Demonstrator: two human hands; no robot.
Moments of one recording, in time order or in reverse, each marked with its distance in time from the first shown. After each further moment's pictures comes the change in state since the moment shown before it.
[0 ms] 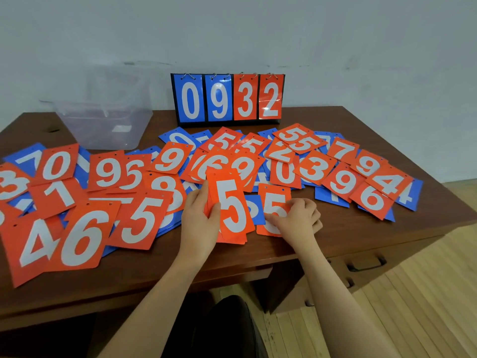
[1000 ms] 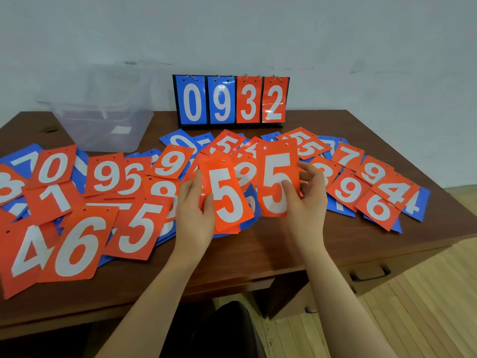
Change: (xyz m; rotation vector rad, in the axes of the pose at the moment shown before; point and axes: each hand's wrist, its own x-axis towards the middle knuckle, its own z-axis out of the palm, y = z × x) left_hand 0.026 0.001 -0.004 -0.006 0.138 0.091; right_hand -0.009 -0.037 -0.029 0.834 0.208 -0.394
